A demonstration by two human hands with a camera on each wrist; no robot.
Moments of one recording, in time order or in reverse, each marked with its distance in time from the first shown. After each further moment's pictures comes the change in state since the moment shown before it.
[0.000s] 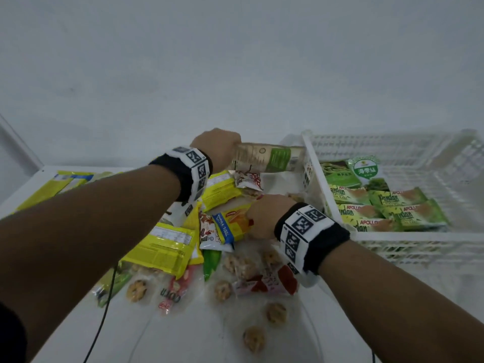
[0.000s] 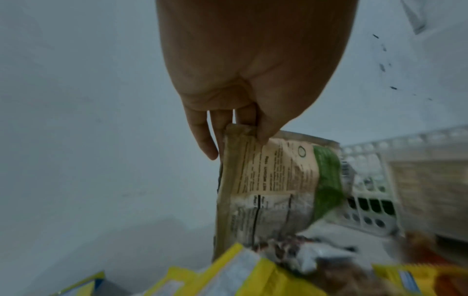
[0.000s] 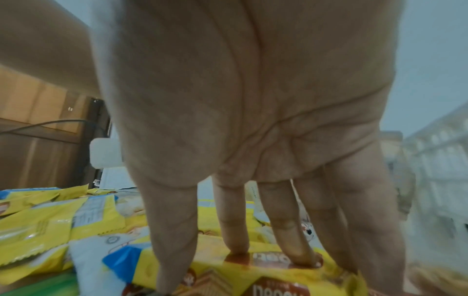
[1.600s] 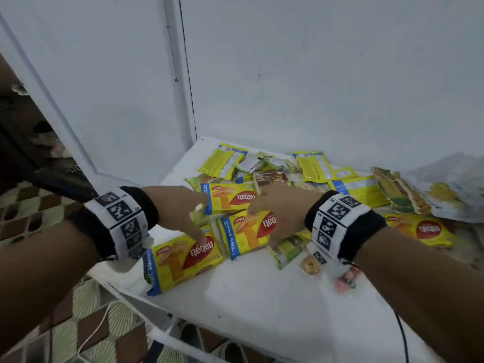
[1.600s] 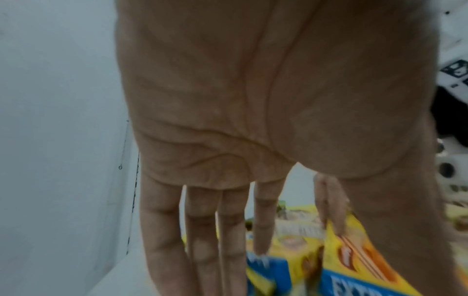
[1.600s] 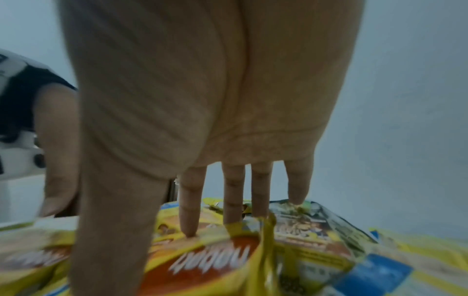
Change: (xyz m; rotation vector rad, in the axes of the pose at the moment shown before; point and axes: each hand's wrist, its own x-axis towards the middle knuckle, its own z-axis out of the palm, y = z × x) left_hand -0.338 -0.288 -0.051 0.034 -0.662 -0.336; right_hand 0.053 -0.283 -0.076 -0.116 0.082 -0.461
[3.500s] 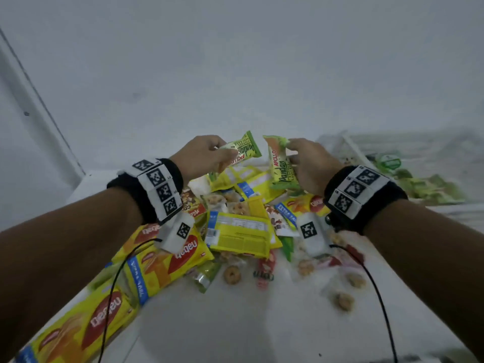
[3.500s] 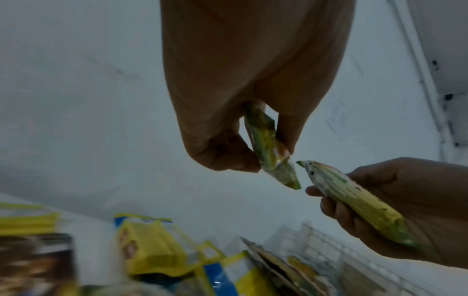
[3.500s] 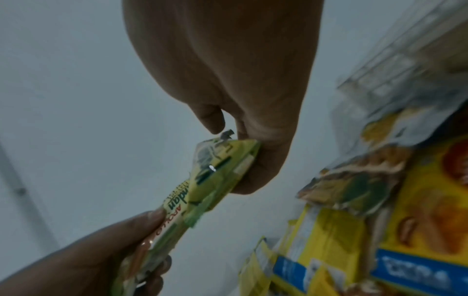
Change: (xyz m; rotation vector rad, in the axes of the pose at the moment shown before) left_hand 0.115 0.186 -0.117 -0.960 0.400 0.552; right_hand -0.134 0.142 0.003 1.868 0.896 0.571
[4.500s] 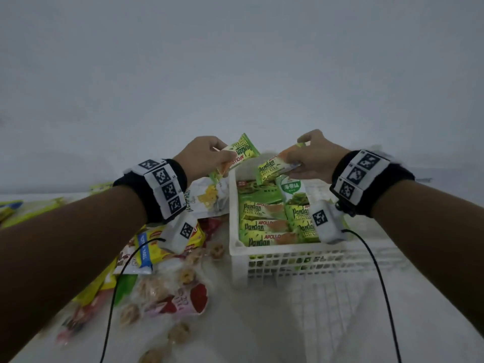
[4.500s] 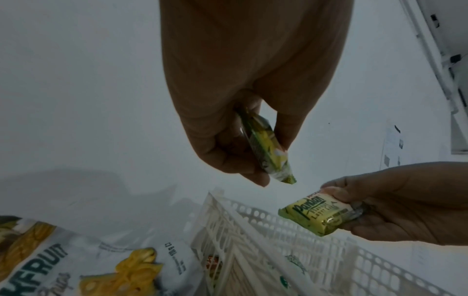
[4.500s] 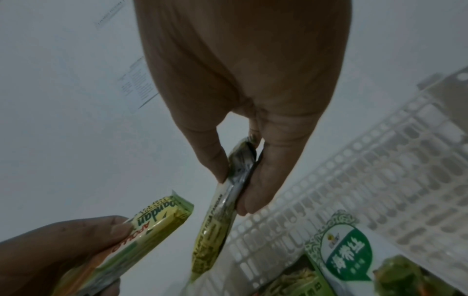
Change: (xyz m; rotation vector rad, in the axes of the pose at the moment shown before) left_hand 0.132 0.182 0.275 0.035 0.080 -0.058; right_hand 0.058 -0.085 -0.362 -0.361 0.040 -0.063
